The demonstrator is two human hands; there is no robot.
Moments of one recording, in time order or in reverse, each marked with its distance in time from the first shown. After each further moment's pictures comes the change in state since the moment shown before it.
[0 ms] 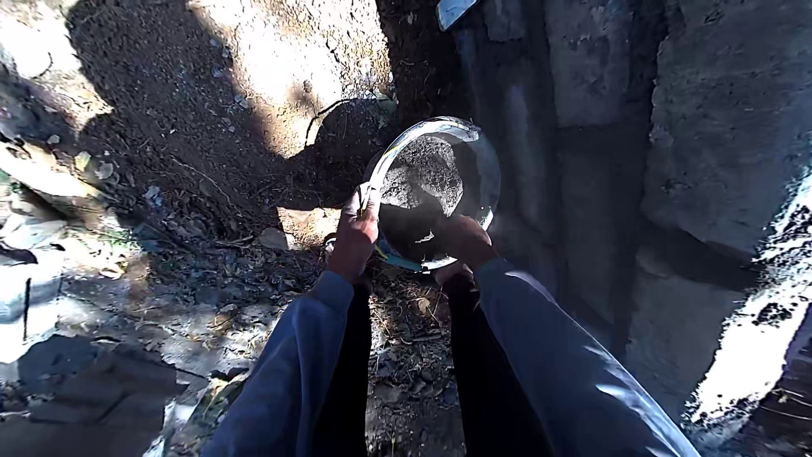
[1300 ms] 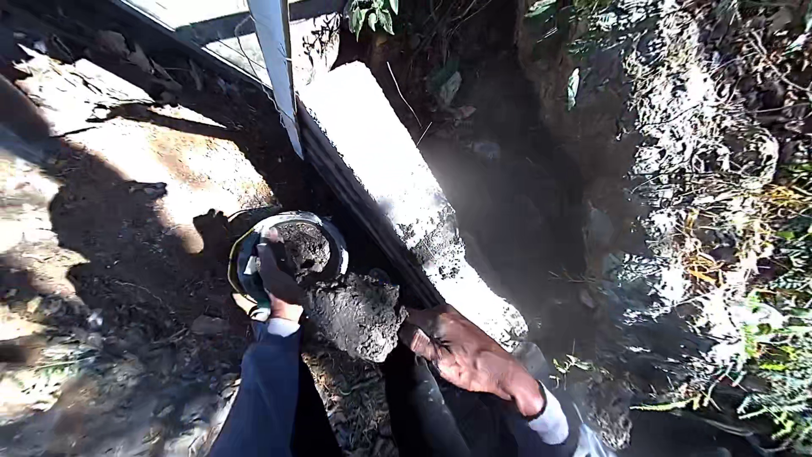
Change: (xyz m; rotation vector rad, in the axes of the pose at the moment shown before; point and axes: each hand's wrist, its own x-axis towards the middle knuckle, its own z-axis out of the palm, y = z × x) left_hand -0.135 0.177 0.140 -0.443 0.238 0.308; right_hand -0.426 0.176 -0.129 0.638 0.419 -0.626
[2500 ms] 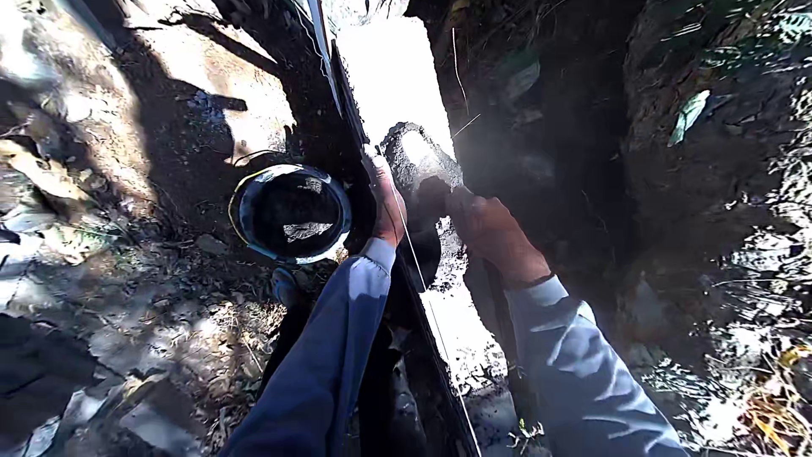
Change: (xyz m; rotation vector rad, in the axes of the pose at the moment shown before) left_hand -0.021 0.000 0.218 0.054 -0.009 0.069; right_hand 0.117 0.105 -0.133 -0.593 0.023 0.340
